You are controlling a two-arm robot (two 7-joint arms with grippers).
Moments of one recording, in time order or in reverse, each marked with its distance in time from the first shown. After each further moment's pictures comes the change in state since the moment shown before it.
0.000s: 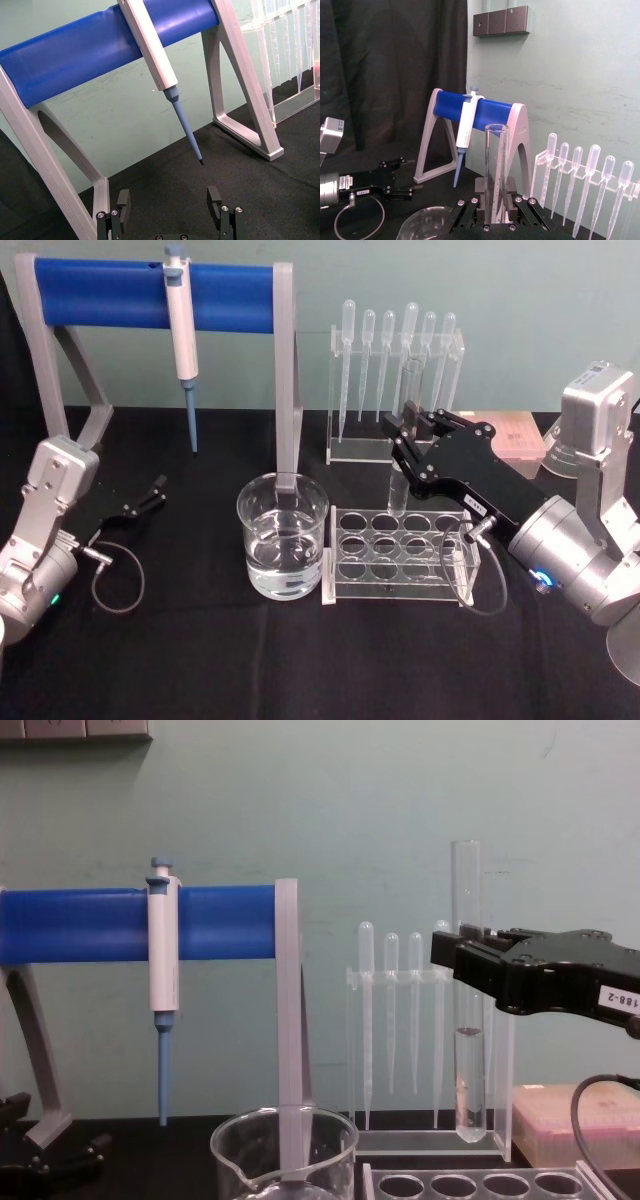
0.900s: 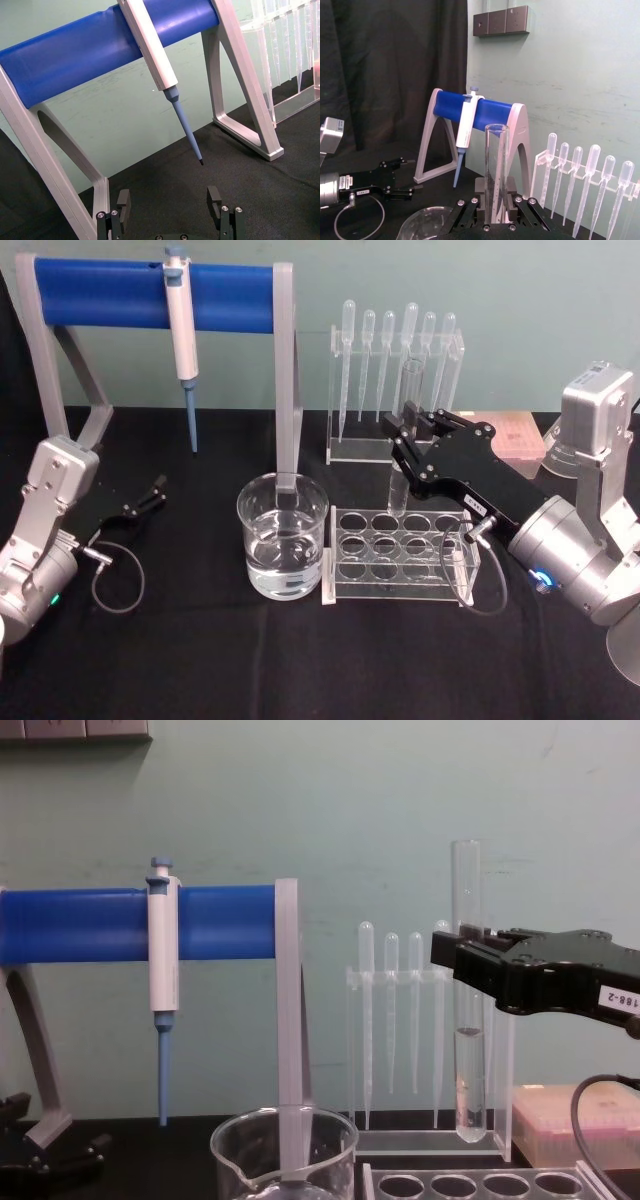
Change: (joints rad) left arm 0.000 0.000 0.000 0.000 0.000 0.000 0.000; right arm 0.000 0.000 0.000 0.000 0.000 0.000 0.000
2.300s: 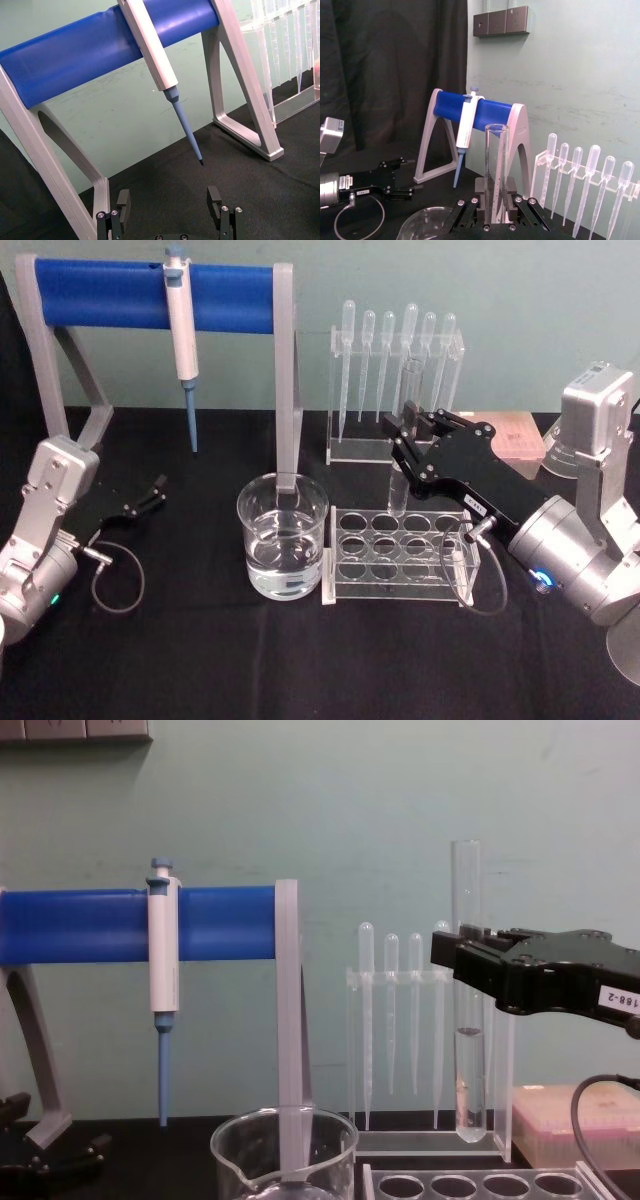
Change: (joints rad) left arm 0.000 0.000 0.000 0.000 0.000 0.000 0.000; right arm 0.000 0.000 0.000 0.000 0.000 0.000 0.000
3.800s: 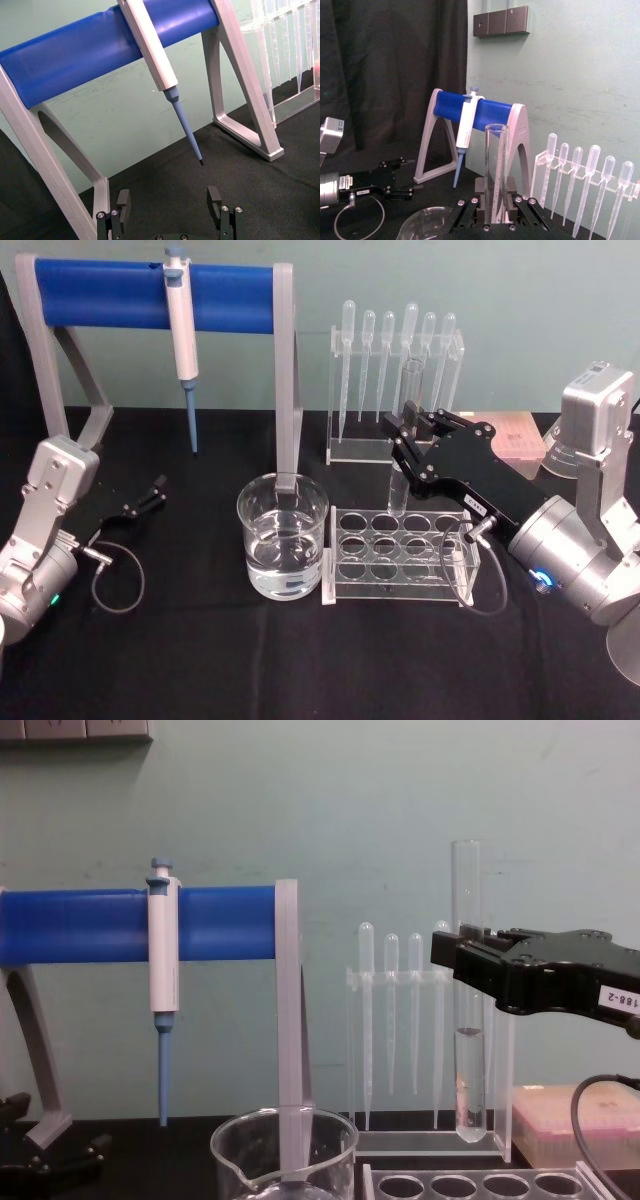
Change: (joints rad) left arm 0.000 0.000 0.000 0.000 0.000 0.000 0.000; right arm 0.000 0.000 0.000 0.000 0.000 0.000 0.000
